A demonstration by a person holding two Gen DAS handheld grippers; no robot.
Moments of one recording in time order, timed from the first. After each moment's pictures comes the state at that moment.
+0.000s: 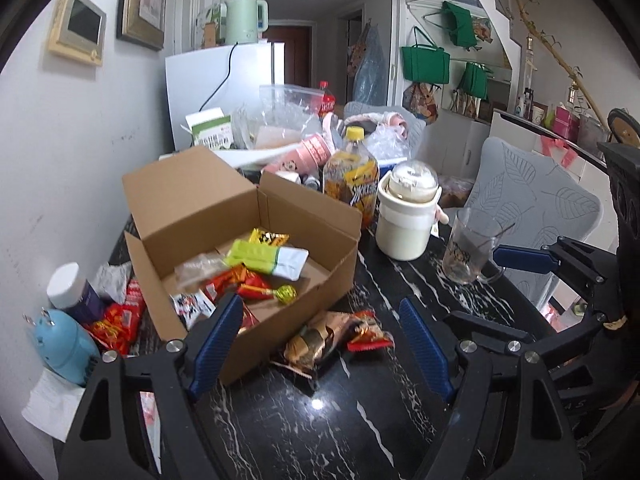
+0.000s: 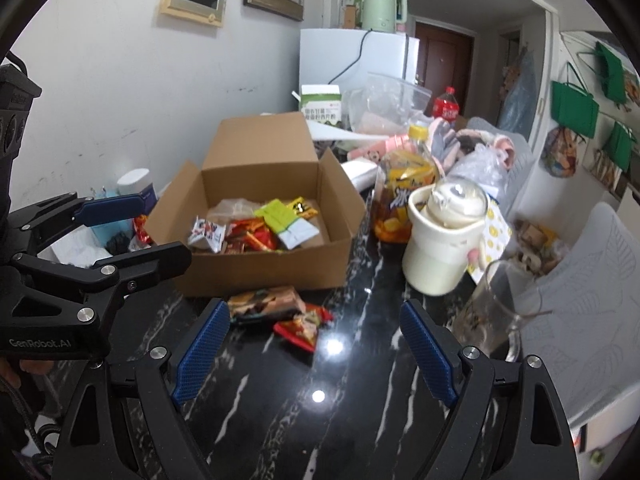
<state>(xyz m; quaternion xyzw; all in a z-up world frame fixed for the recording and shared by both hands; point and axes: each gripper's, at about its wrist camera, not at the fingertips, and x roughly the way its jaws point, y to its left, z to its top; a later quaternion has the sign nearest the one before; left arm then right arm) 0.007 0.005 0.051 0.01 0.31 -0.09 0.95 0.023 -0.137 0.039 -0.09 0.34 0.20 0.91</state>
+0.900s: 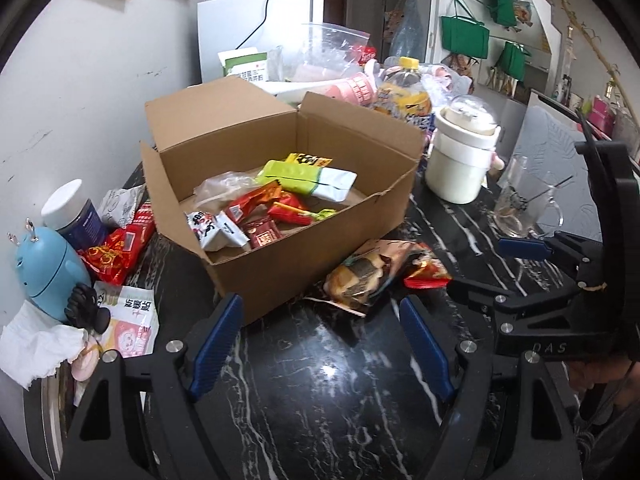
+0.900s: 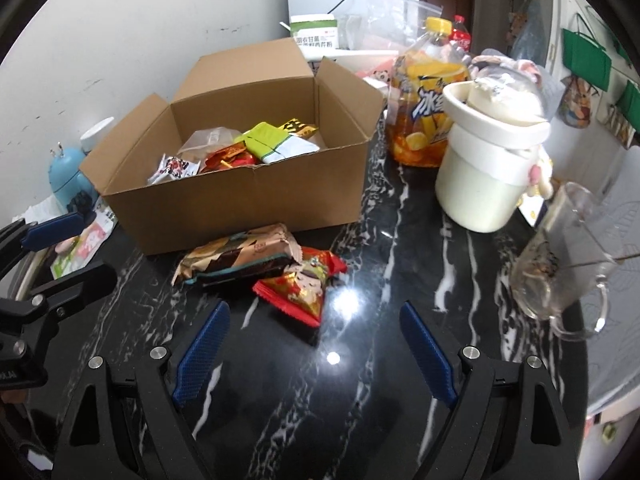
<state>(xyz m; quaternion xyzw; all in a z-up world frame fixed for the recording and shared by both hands) 0.020 0.039 -0.027 -0.01 0.37 -0.04 0.93 0.078 -0.121 -0.054 -0.07 0.43 0.20 0.88</state>
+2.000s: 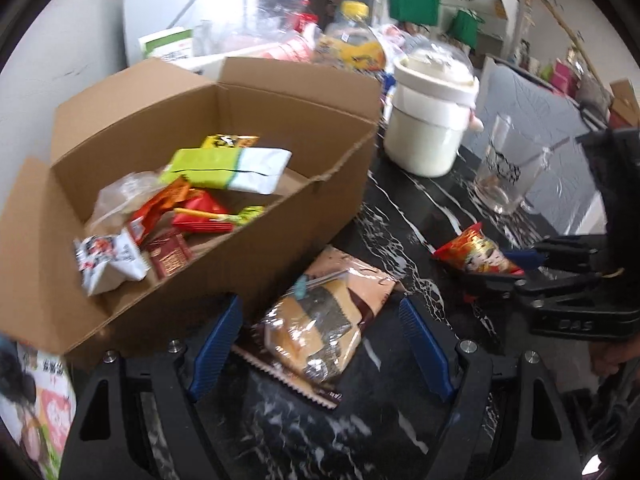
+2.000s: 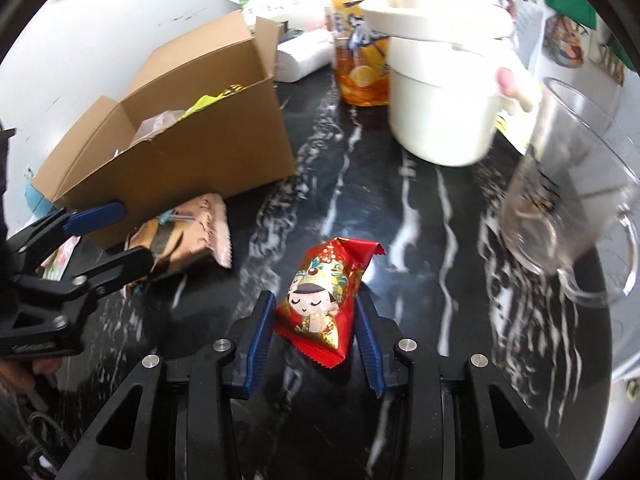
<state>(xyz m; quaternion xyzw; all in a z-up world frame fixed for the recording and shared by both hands) 0.093 -0.003 -0.071 0.03 0.41 -0.15 0.90 0.100 -0.181 -0.088 -0.01 0.49 0.18 0.85</state>
